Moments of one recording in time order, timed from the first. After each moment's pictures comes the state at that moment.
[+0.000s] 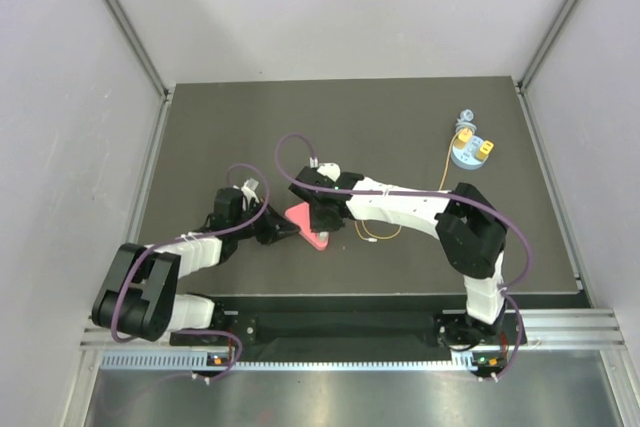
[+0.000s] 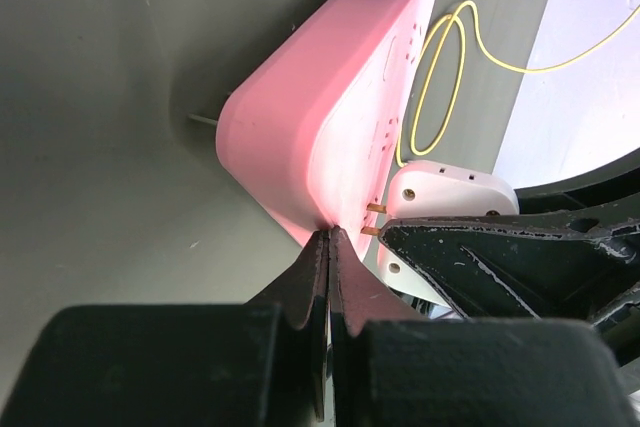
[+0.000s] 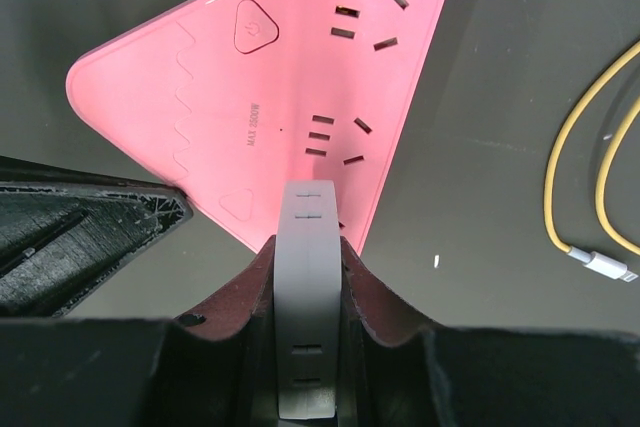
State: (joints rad) left arm -0.25 1.32 0.34 0.31 0.59 -0.96; right arm 1.03 1.93 1.45 -0.70 0.22 0.88
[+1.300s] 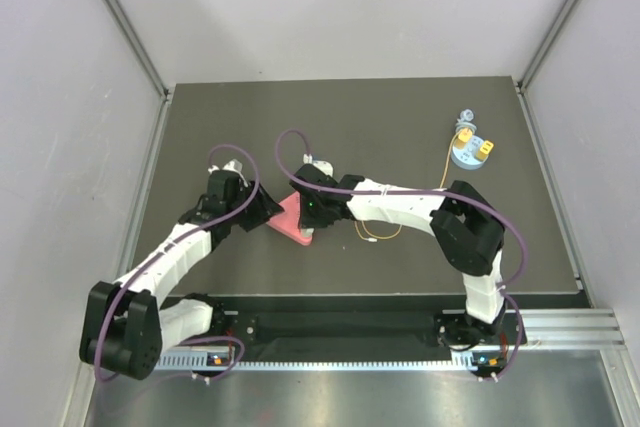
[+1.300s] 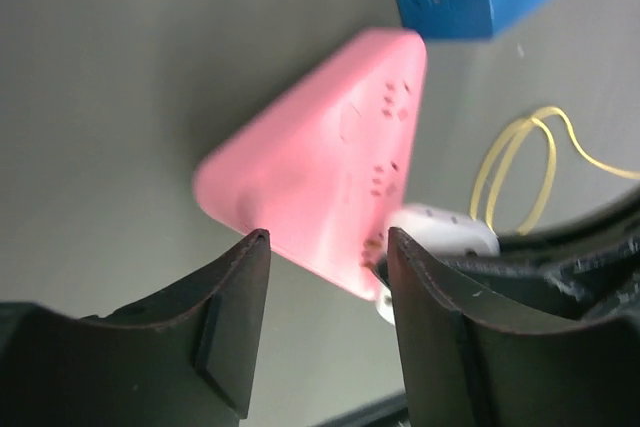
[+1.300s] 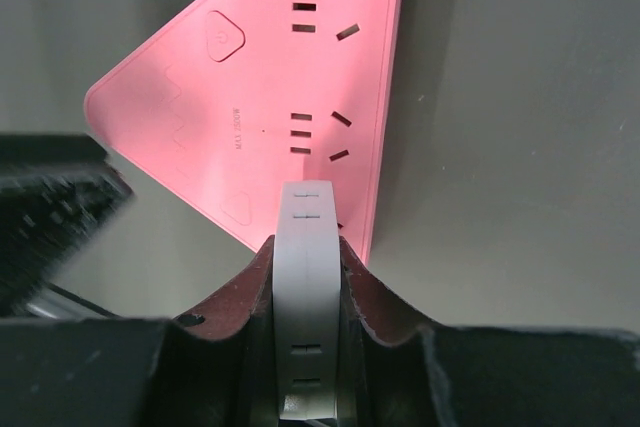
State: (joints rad) left arm -0.26 1.12 0.56 -0.21 0.23 -0.78; right arm 1.01 1.95 1.41 -0.47 0.11 0.87
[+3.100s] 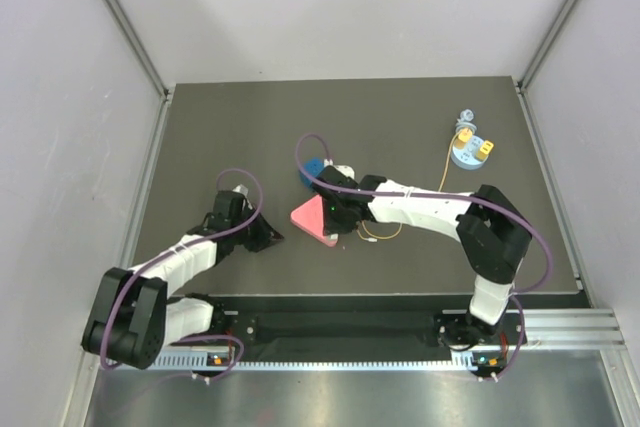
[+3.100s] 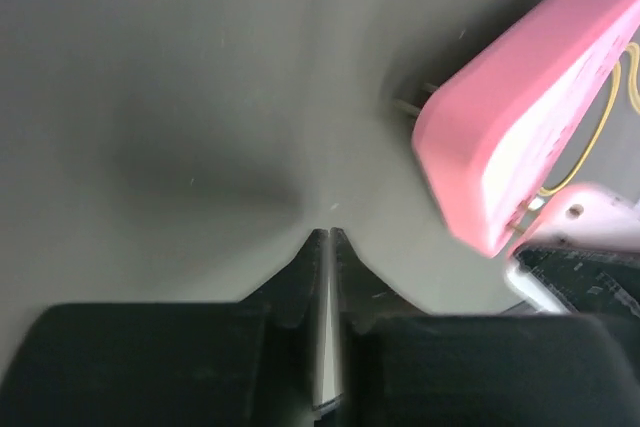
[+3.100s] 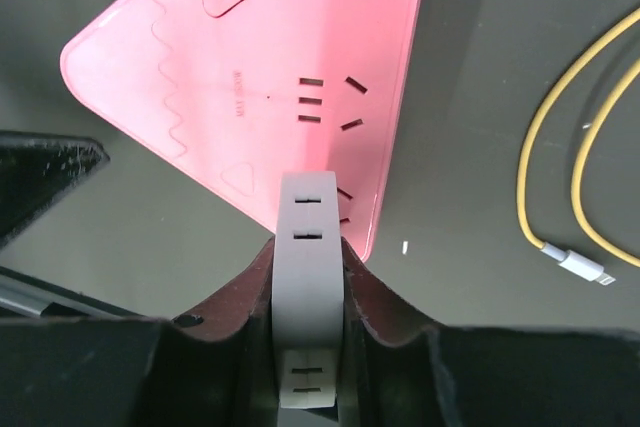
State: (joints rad) left arm -0.26 1.18 0.39 -0.07 0.32 -0.85; right arm 0.96 1.80 1.26 -0.57 0.11 0.83
